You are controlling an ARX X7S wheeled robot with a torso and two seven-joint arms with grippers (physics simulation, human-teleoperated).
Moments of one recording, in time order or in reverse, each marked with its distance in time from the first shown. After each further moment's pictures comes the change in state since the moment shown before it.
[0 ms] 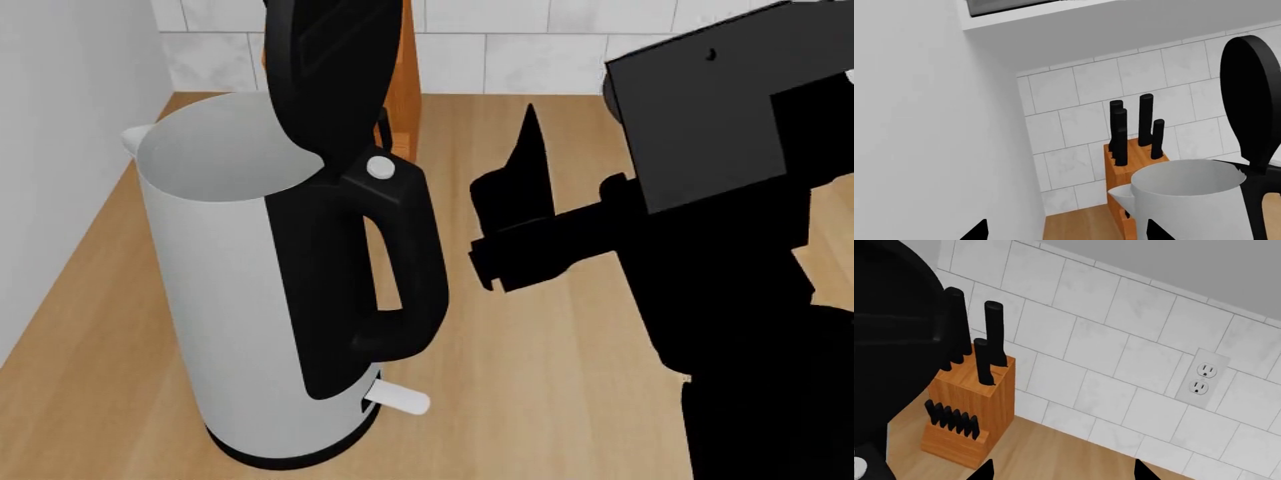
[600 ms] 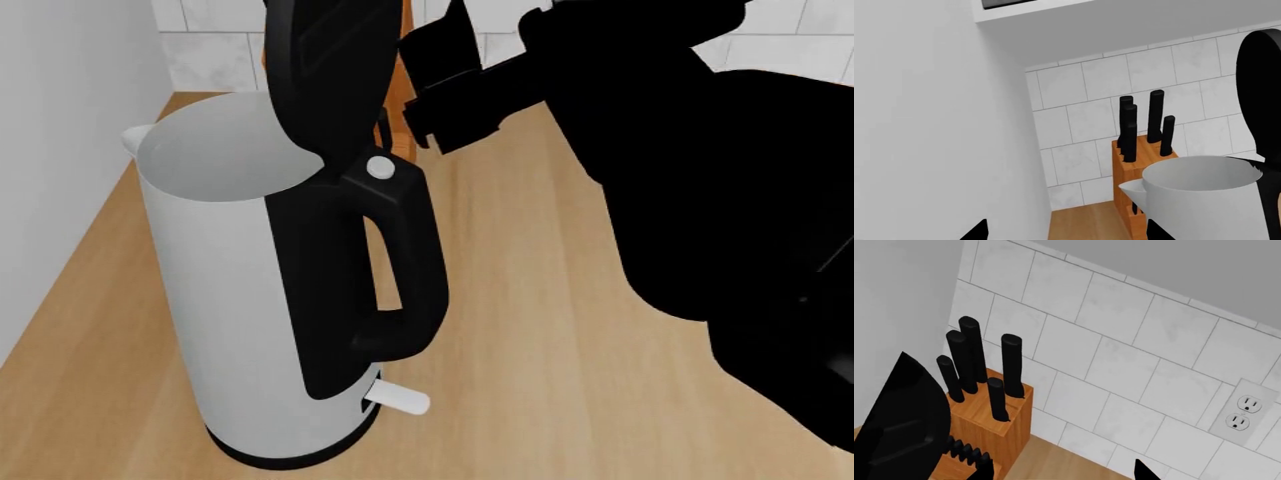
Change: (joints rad) left arm 0.075 -0.054 0.010 -0.024 0.035 0.101 -0.008; right arm 0.311 -0.195 -0.194 0.377 -0.184 0.011 -0.242
